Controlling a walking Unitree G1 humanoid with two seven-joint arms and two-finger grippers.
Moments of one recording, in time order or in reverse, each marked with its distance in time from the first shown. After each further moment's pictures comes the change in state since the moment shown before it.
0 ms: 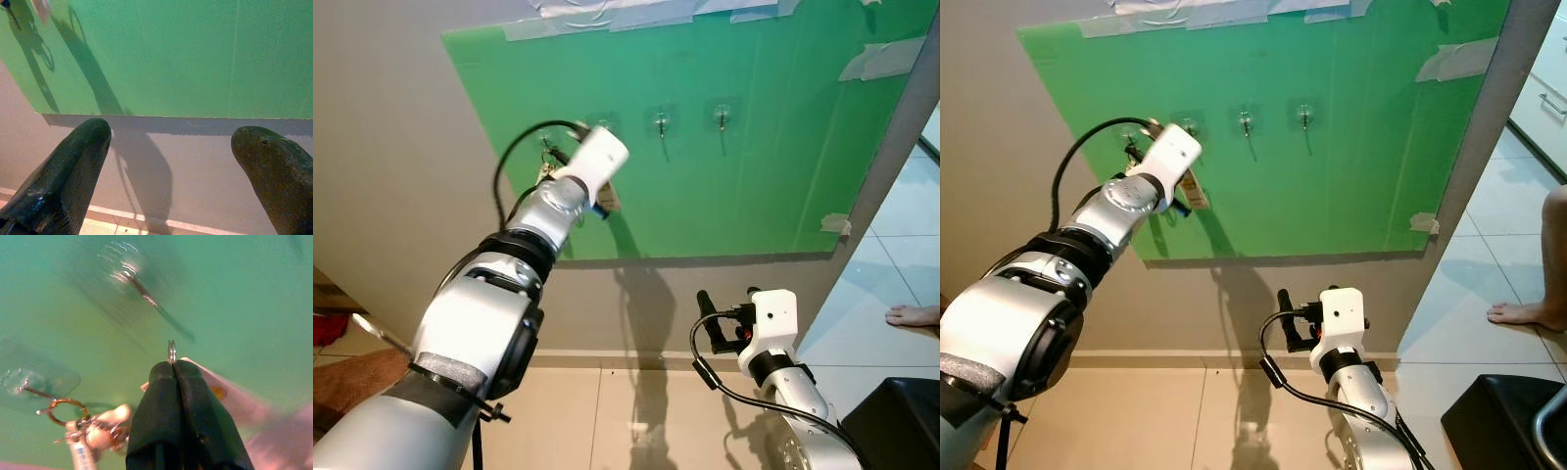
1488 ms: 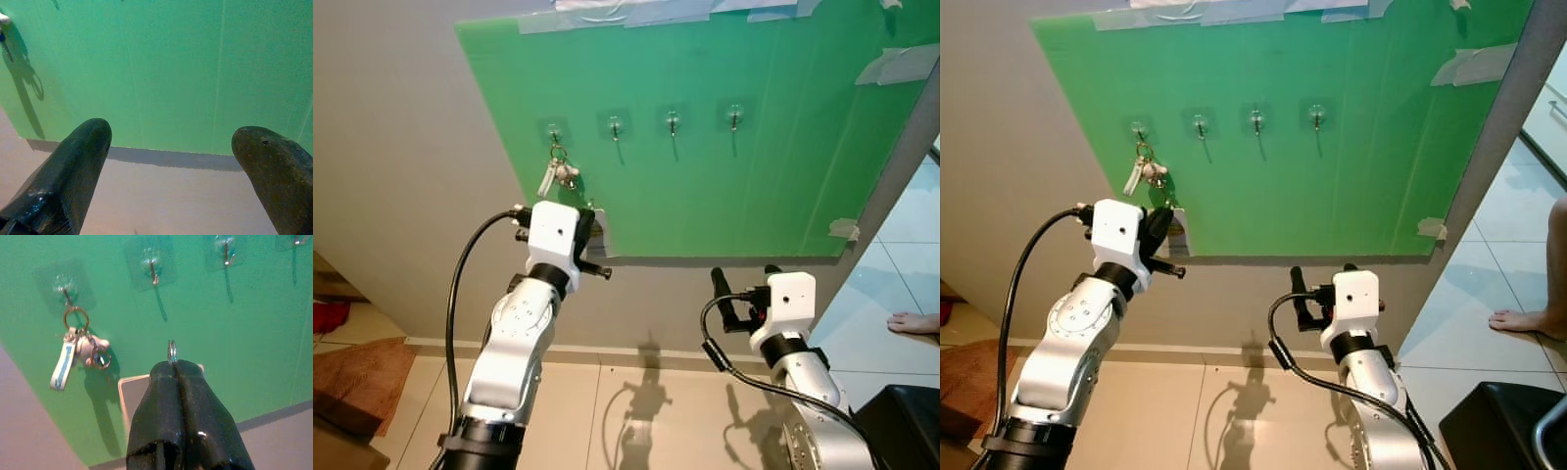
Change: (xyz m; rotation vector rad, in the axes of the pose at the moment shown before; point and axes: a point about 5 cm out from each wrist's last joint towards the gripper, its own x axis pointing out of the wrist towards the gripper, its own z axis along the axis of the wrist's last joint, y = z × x) left arm -0.104 -0.044 -0.050 -0.323 -0.260 0.013; right arm 0.004 -0.011 0.023 -0.044 -0.102 -0.055
